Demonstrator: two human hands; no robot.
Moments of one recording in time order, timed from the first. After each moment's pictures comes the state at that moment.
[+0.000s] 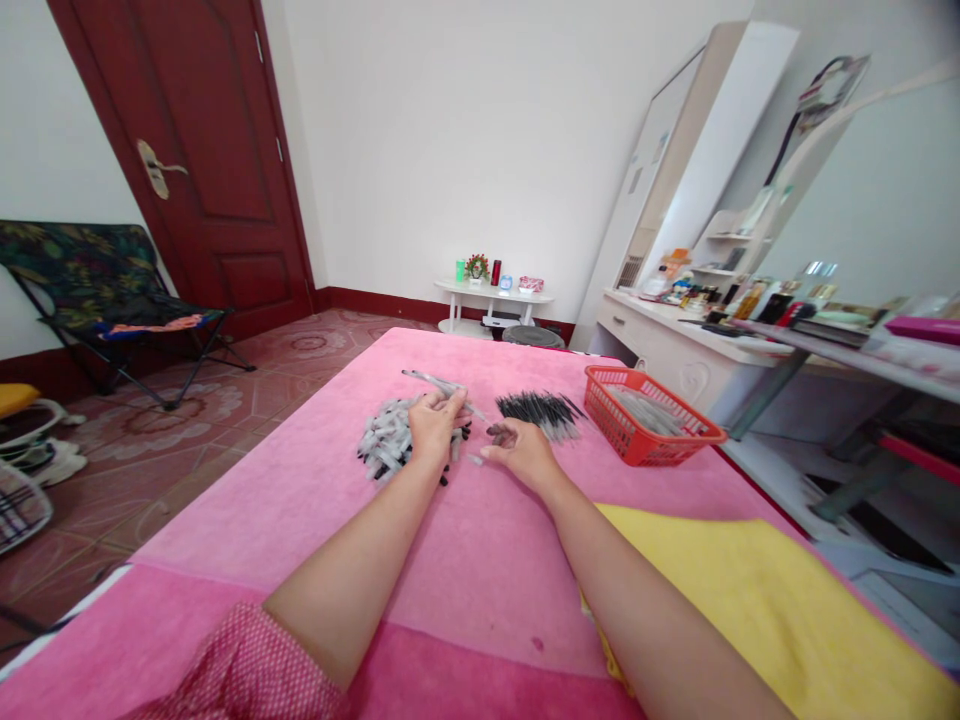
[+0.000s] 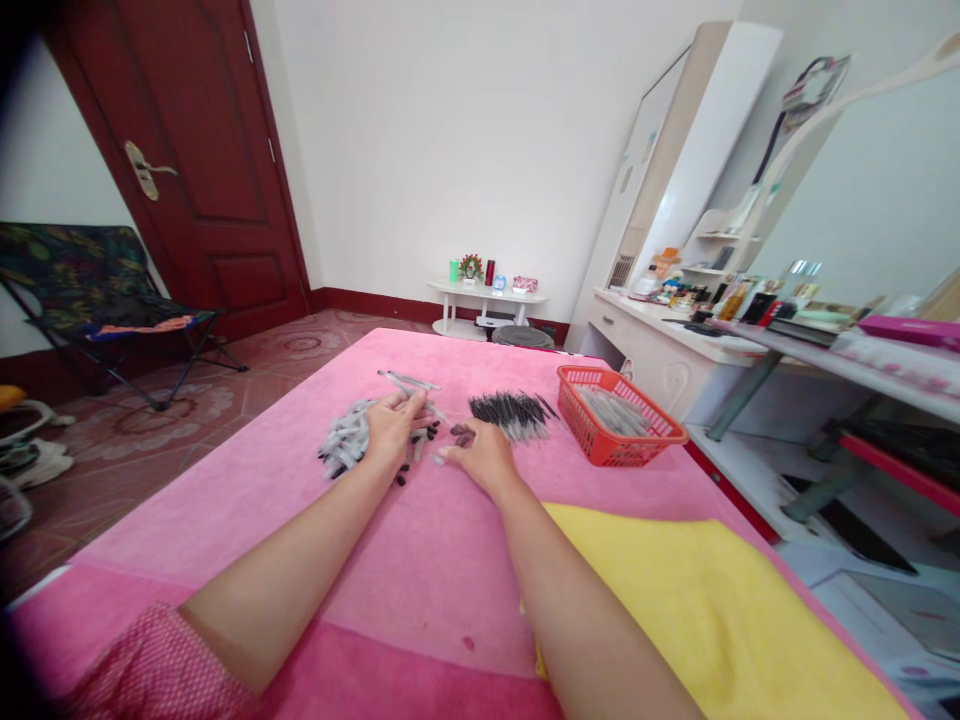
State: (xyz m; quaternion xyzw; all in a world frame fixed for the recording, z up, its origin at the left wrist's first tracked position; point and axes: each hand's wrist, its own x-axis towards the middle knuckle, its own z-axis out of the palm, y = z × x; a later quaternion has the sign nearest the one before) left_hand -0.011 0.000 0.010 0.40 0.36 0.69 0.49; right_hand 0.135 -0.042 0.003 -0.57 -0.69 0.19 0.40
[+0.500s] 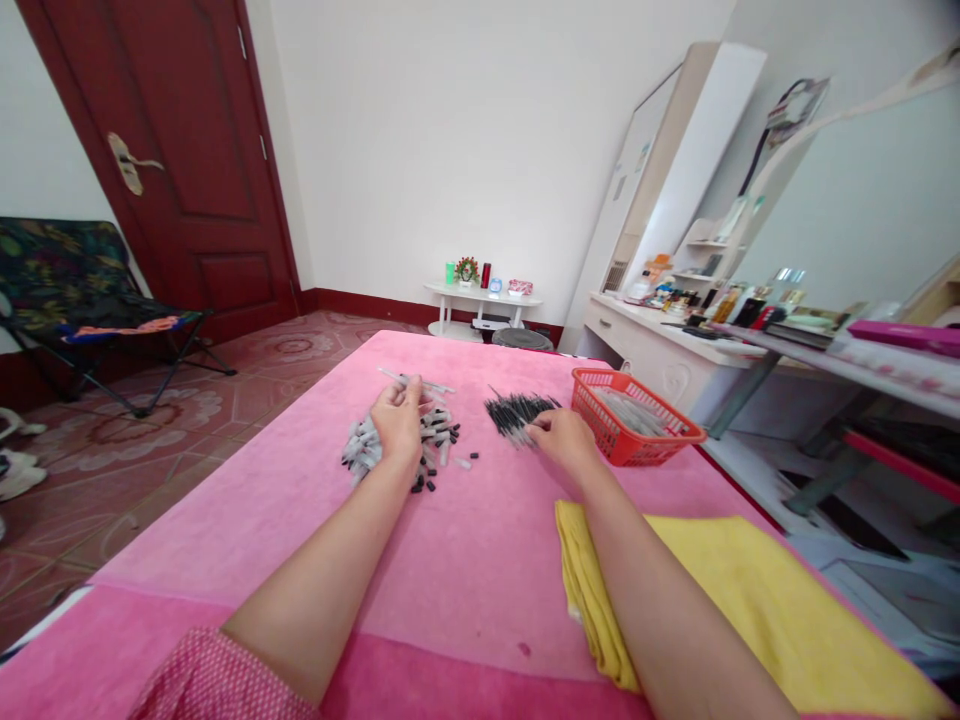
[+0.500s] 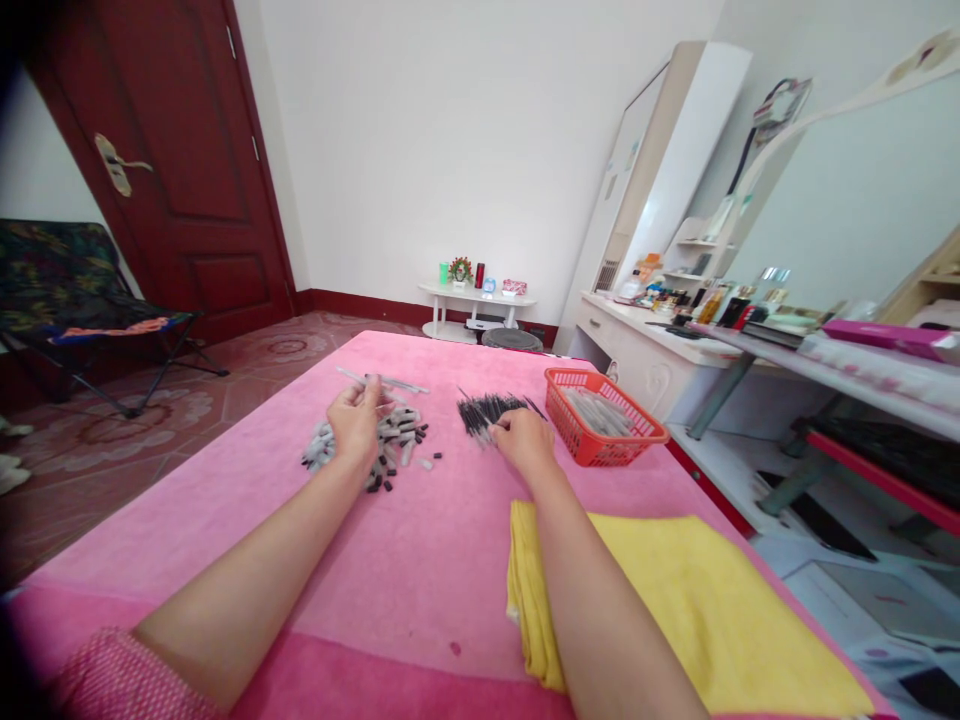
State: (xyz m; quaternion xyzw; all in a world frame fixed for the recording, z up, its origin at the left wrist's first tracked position) left_hand -0.030 0.008 0.025 0.36 0.36 0.76 0.40; right_hand 0.196 -0.053 0.044 -0.73 -0.64 -0.03 0.23
